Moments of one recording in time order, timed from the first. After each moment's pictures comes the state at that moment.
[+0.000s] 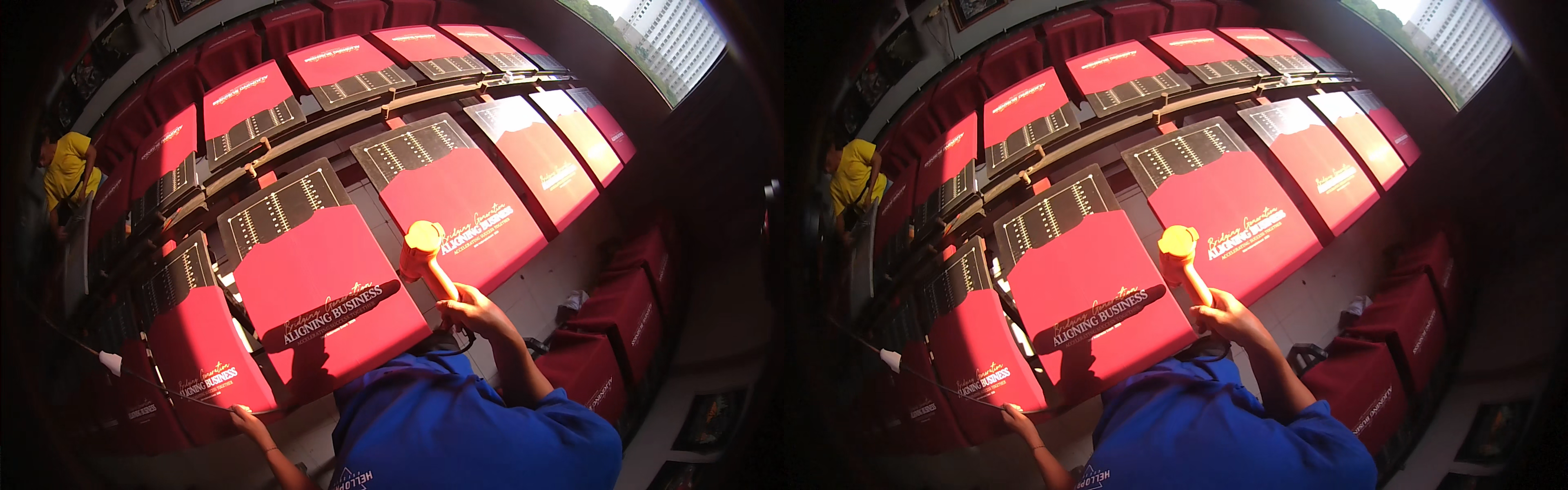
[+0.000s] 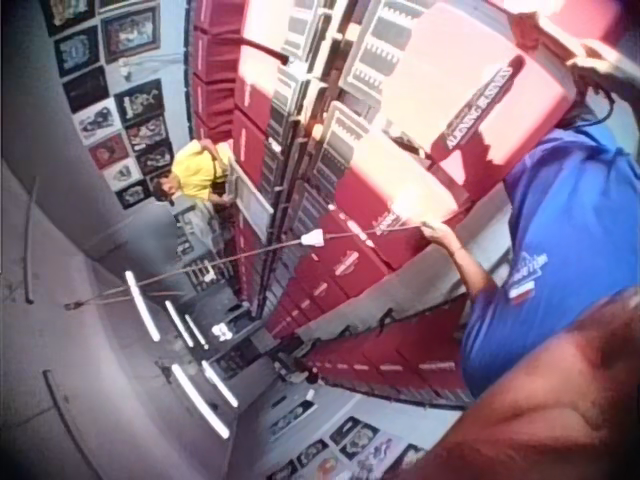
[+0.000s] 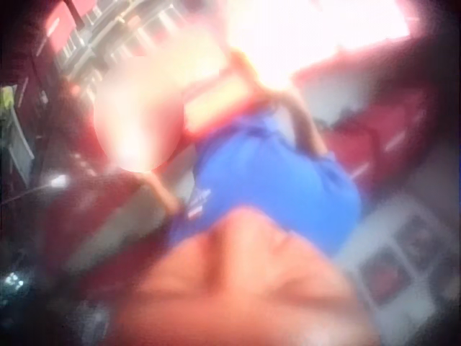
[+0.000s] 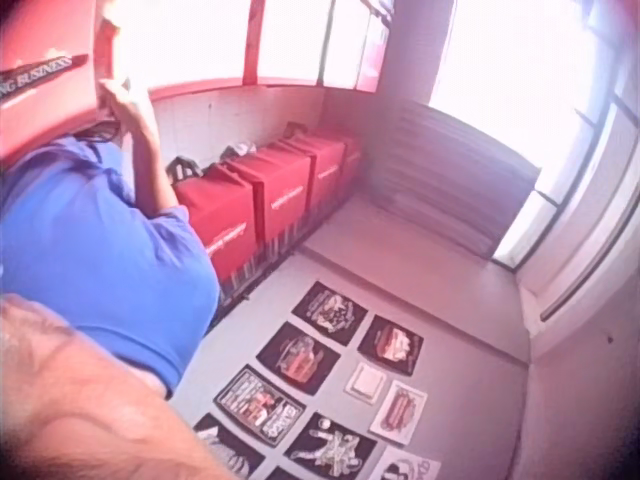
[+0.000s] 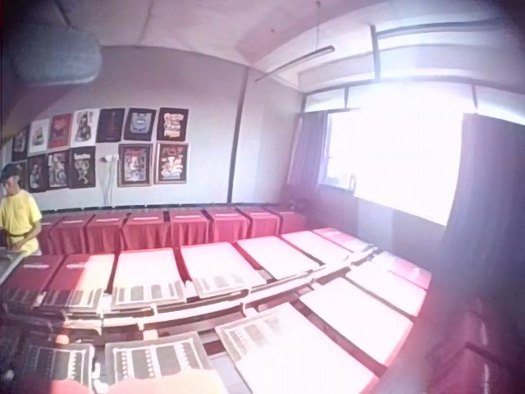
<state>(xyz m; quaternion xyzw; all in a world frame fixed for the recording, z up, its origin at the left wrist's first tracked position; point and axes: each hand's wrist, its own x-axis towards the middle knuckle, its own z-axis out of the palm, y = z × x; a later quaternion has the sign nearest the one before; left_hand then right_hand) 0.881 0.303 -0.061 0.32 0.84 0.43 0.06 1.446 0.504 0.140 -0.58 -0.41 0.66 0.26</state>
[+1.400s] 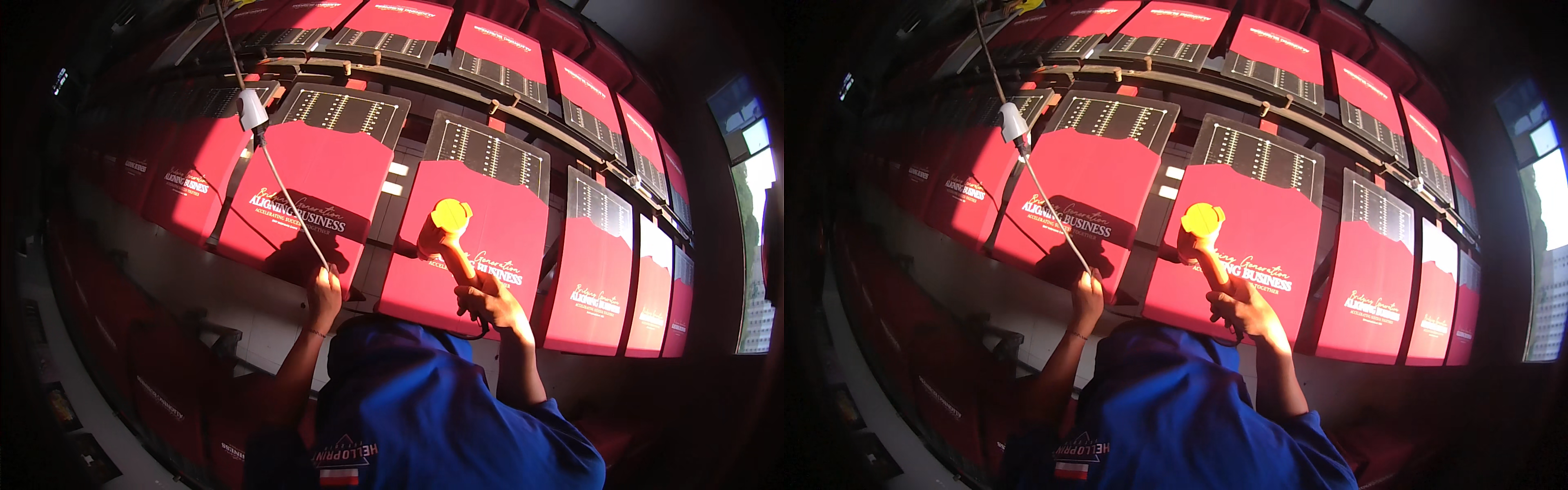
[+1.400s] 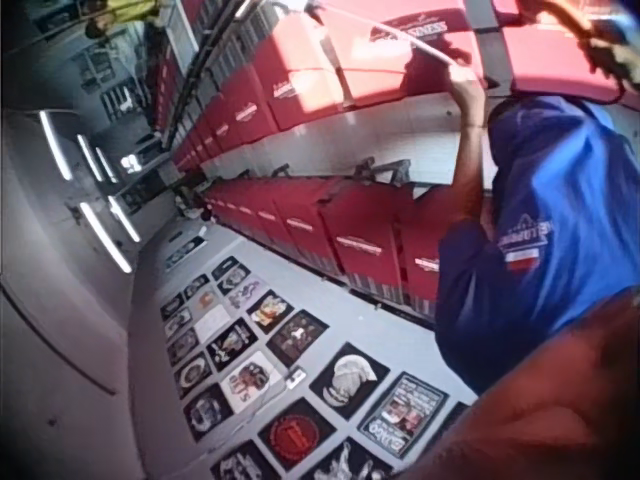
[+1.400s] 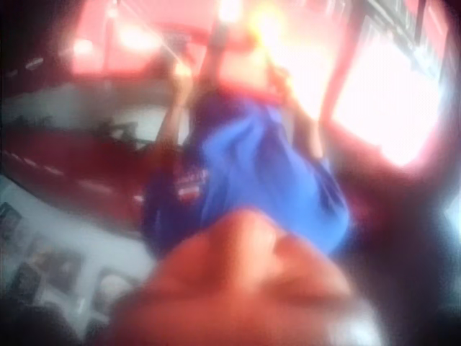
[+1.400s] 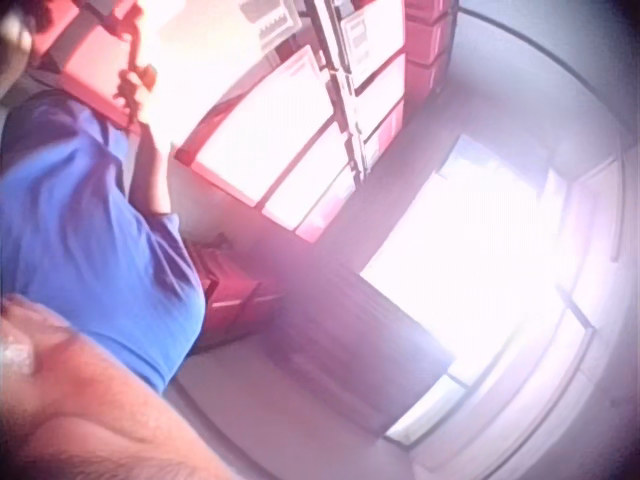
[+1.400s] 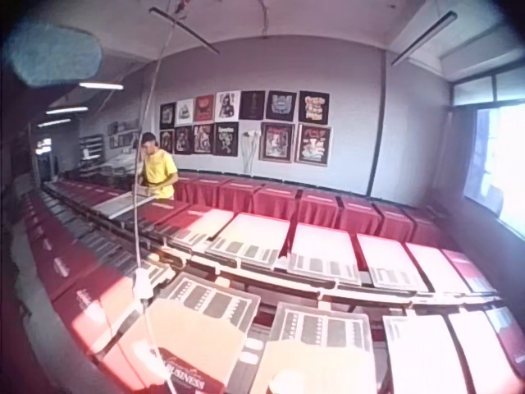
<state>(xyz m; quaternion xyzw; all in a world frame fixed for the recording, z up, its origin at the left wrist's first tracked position) 1.373 0.459 -0.022 0.34 0.84 0.40 0.10 1.650 0.651 0.142 -0.37 -0.57 0.73 0.05</state>
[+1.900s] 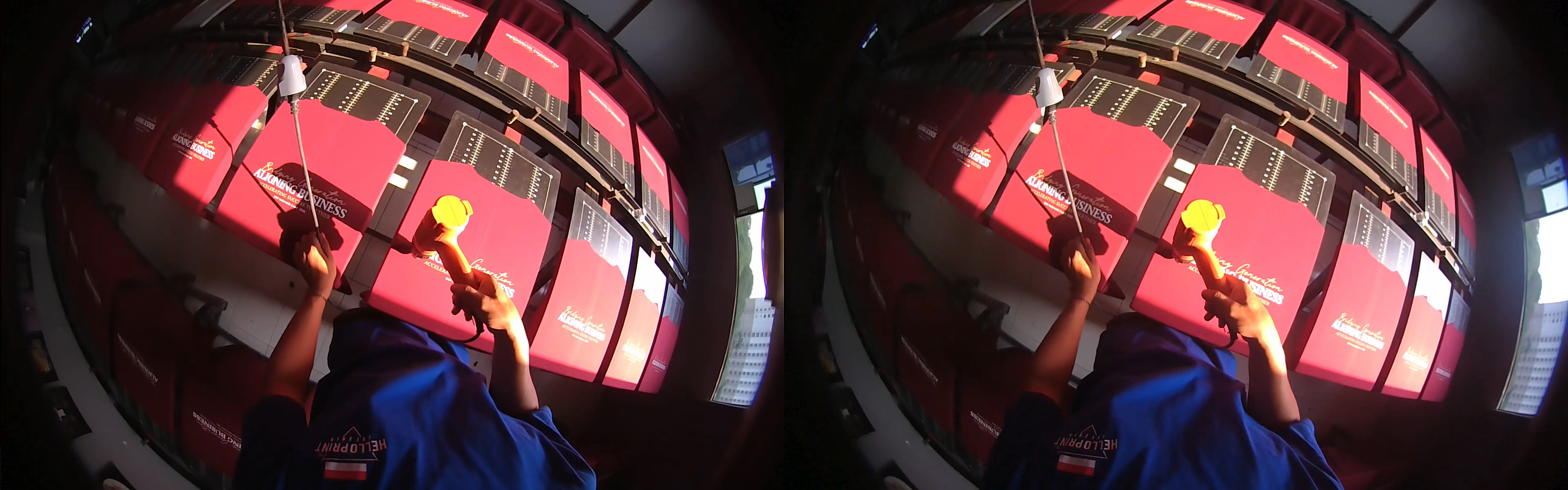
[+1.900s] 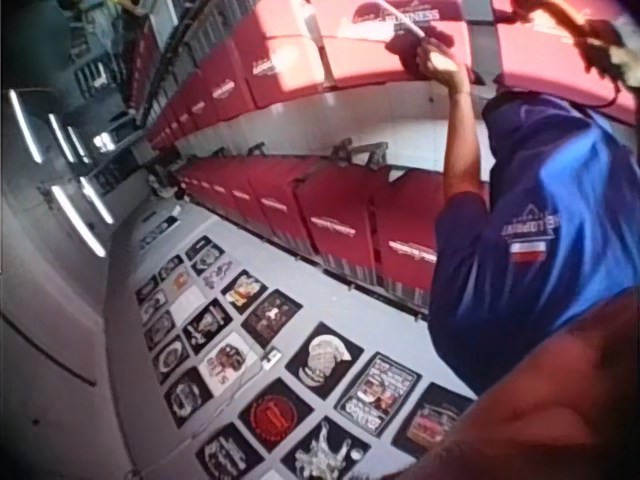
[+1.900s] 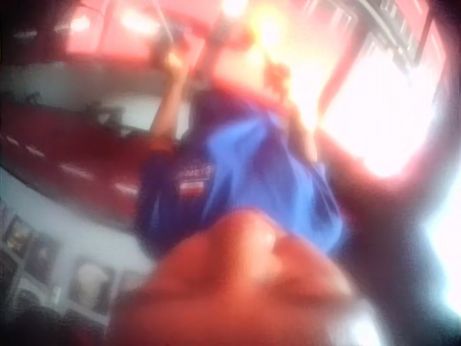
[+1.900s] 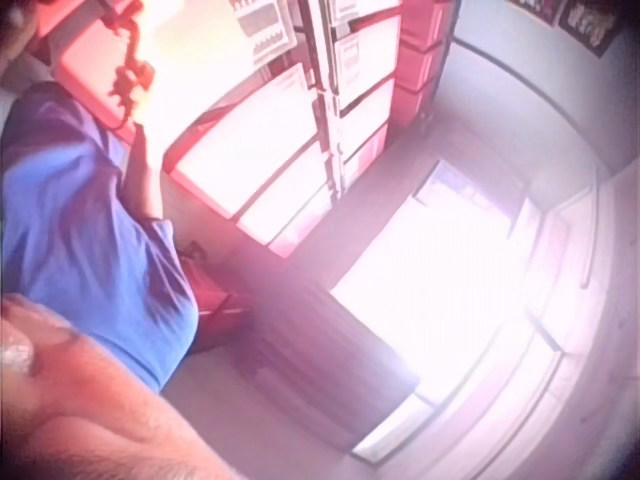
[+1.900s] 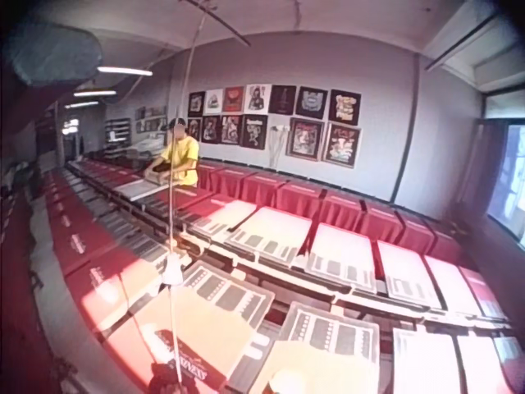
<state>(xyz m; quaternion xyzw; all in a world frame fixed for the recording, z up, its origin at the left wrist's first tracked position) 1.357 0.485 -0.063 0.29 0.90 0.27 -0.18 1.642 0.667 0.154 -0.36 -0.59 0.72 0.02</state>
